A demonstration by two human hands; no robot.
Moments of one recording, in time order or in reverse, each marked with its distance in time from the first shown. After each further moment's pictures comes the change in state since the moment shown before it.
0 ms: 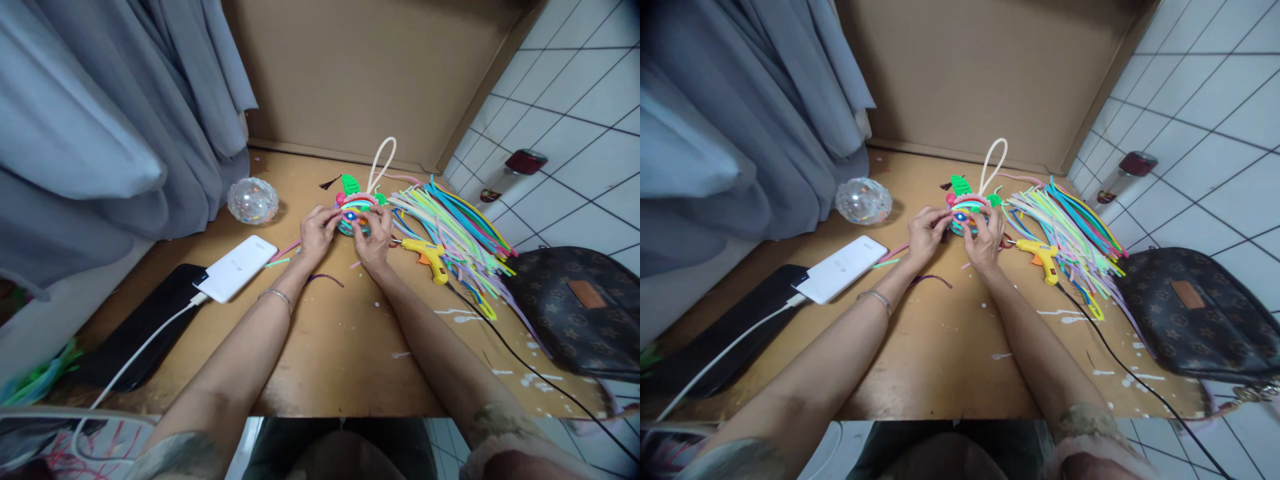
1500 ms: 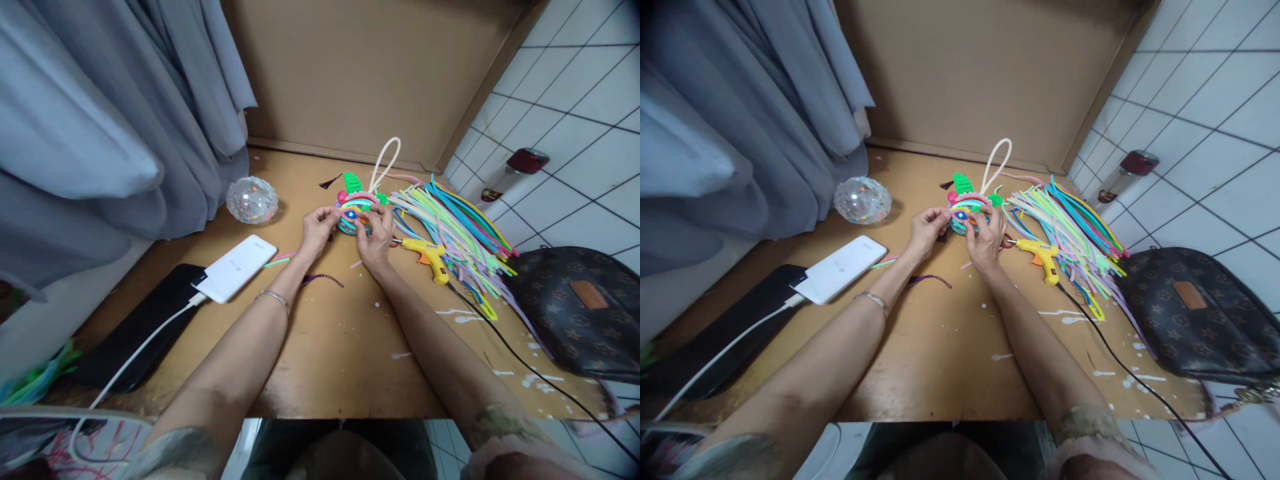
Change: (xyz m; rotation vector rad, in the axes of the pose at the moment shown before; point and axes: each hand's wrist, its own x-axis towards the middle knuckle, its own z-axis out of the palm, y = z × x) left_hand 0.009 0.012 0.009 -0.599 0.032 -0.522; right_hand 0.002 0.000 -0.003 -0.069 -0.032 0.028
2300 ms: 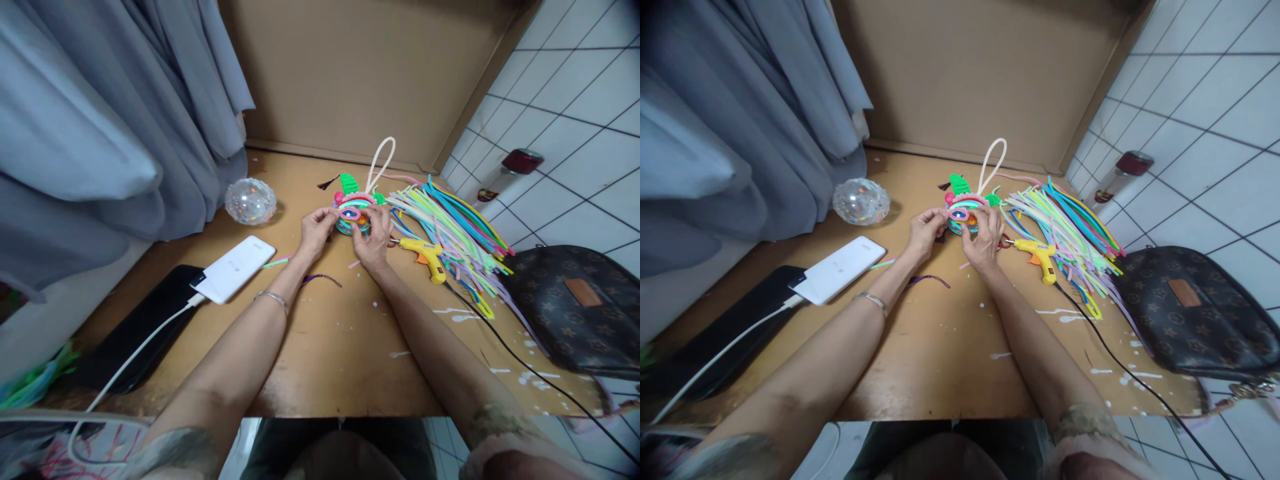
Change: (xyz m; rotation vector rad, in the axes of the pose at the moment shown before) left_hand -0.006 0.004 0.004 0.005 -0.011 0.012; right_hand -0.001 0.001 -0.002 0.008 -0.042 0.005
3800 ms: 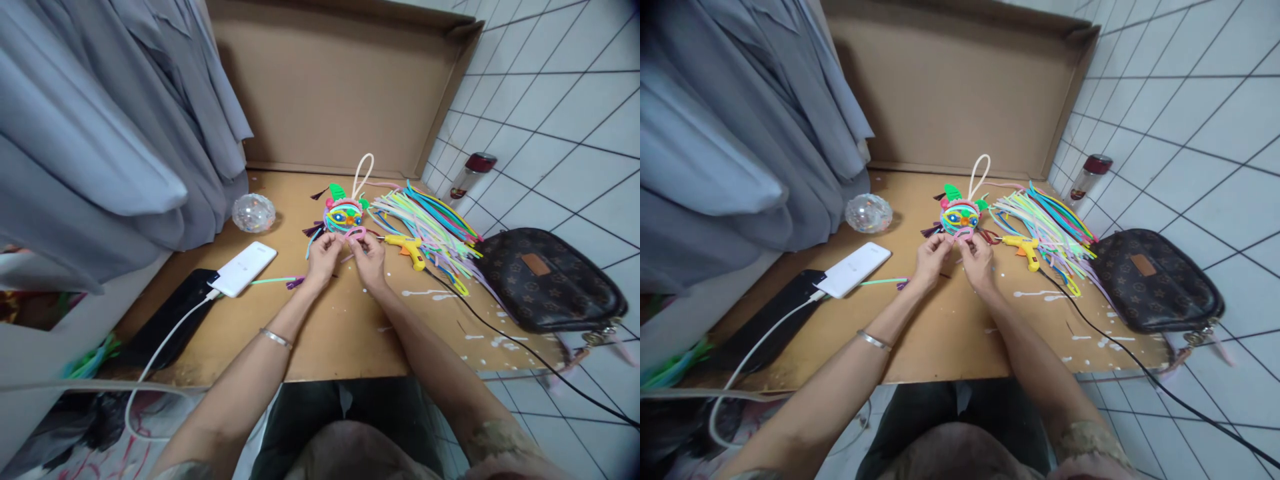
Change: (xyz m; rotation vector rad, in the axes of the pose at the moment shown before) left_hand -0.086 0.022 0.020 0.041 -0.078 0.014; right_hand -0.029 -0.062 -0.059 0.610 -0.039 0.425
